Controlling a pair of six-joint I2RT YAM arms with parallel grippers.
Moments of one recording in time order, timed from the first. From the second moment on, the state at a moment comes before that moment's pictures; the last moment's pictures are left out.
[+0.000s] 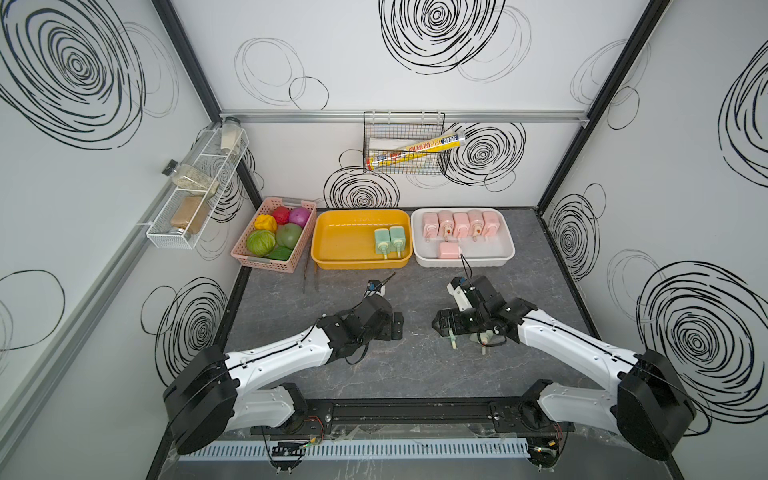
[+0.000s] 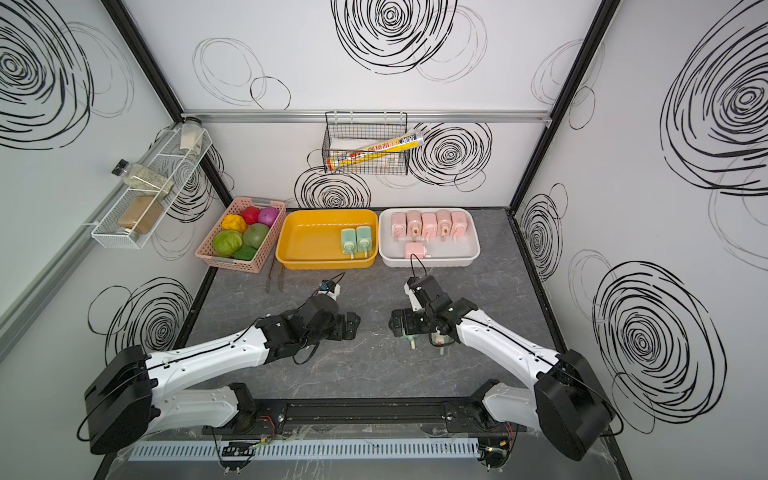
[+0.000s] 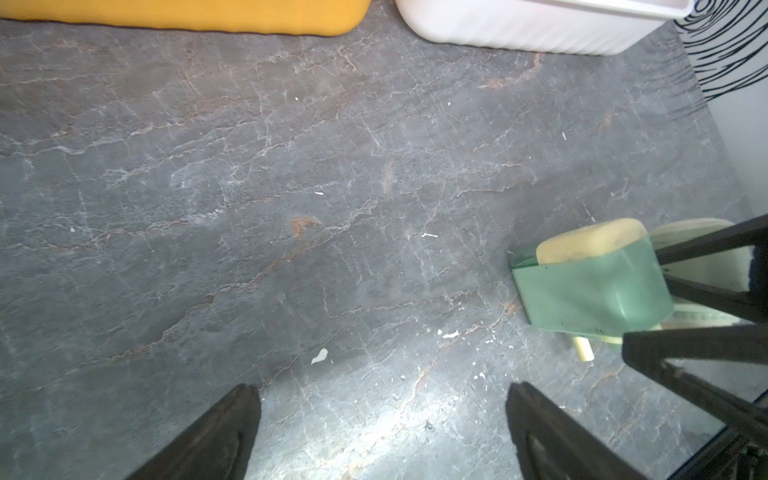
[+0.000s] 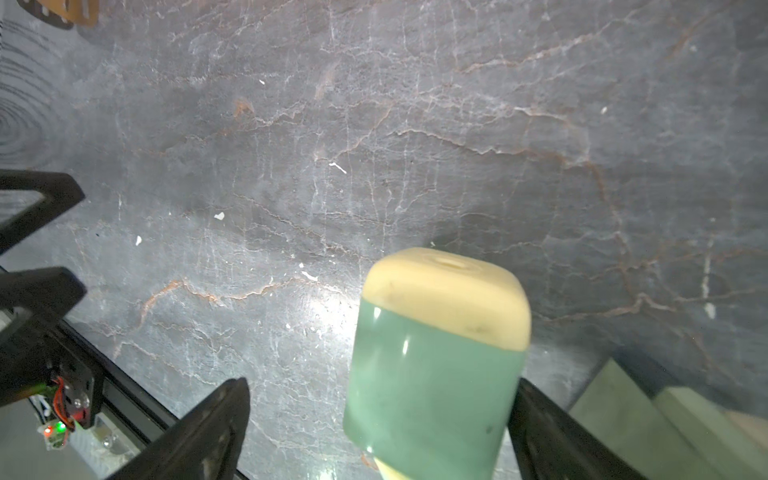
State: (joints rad) left arm -0.88 1.24 0.67 -0.28 -0.18 -0.70; right arm 0.66 1.19 0.68 -0.49 -0.20 0.54
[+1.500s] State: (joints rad) left arm -1.23 1.74 1.03 -0.17 -0.41 -0.56; right arm 0.56 0.85 0.66 -0.57 0.16 0.55
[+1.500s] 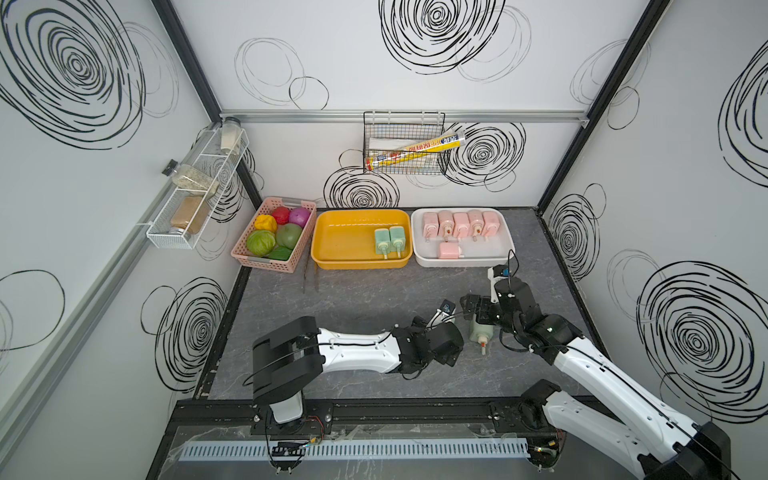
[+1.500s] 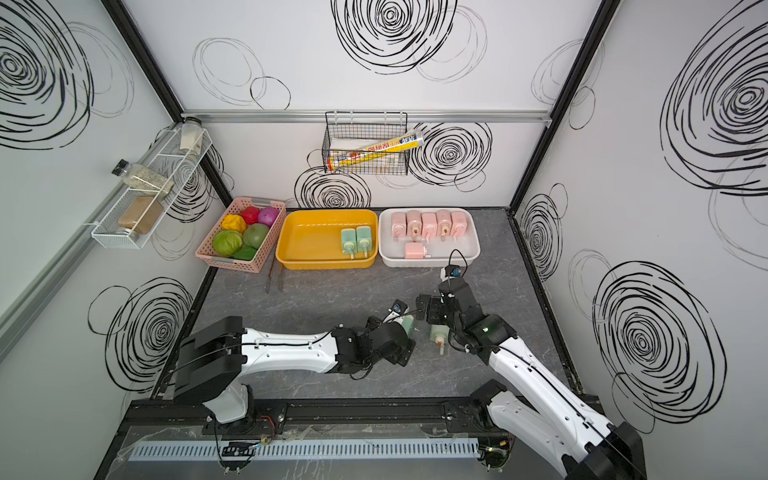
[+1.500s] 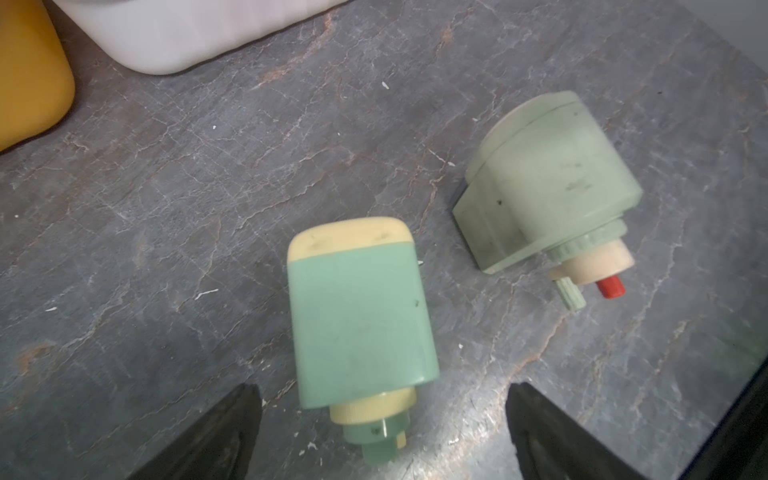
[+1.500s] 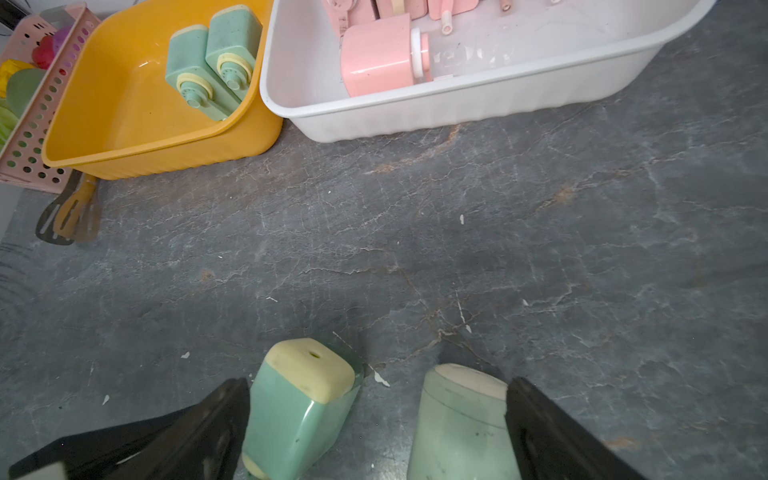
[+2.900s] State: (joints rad) left arm -1.19 1.83 1.13 -0.22 -0.43 -0.57; right arm 0.56 0.82 0.60 -0.60 0.20 0.58
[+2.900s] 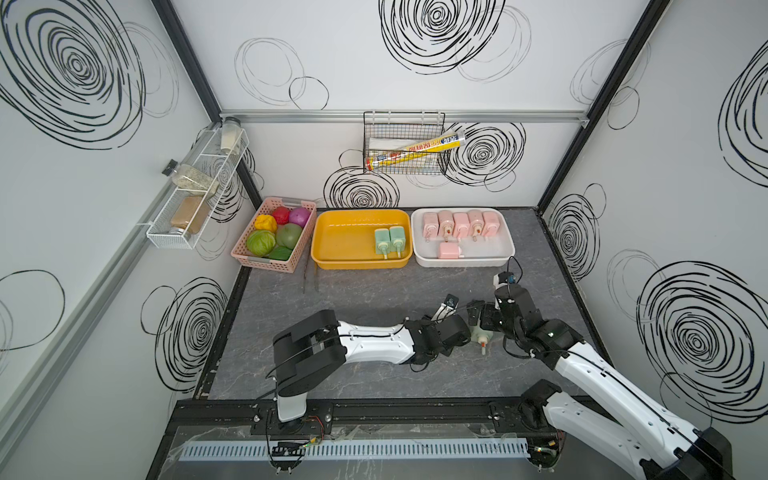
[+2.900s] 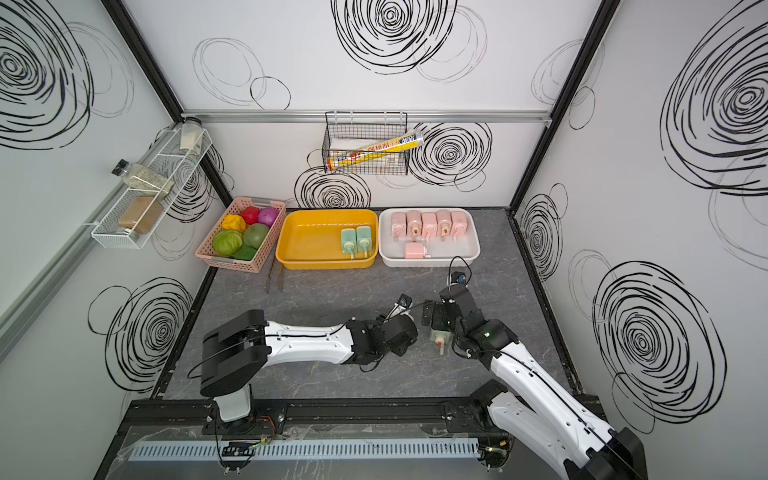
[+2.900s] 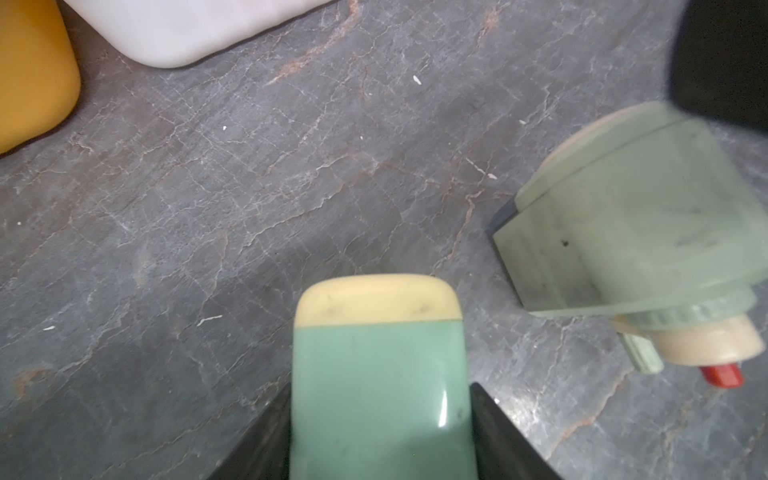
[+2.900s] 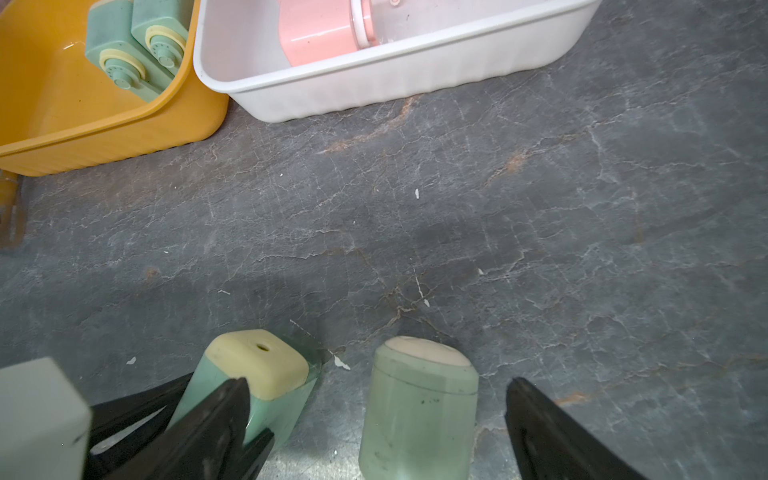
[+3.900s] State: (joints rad) left arm -0.71 1.39 0.91 -0.25 -0.38 -0.46; right arm 0.56 0.86 0.56 -0.13 -0.04 0.51
